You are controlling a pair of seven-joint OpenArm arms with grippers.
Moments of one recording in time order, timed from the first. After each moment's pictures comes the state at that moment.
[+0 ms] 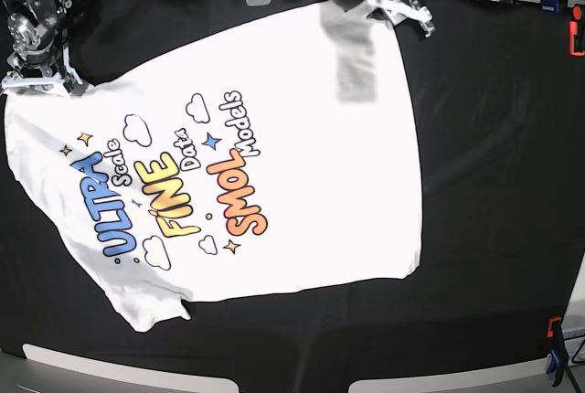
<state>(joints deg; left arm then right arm) 33.0 -18.4 31.0 112.9 15.0 -16.2 43.8 -26.9 48.1 -9.7 83.8 -16.4 0.3 -41.7</state>
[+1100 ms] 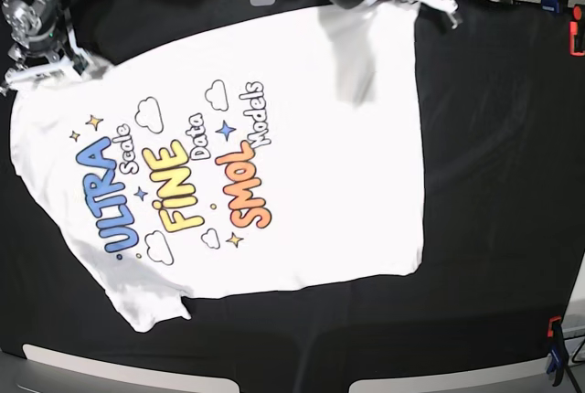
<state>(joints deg) 39.3 -22.2 31.1 122.9 26.8 -12.0 54.5 -38.7 56.9 -9.9 102.6 -15.3 -0.1 -50.0</state>
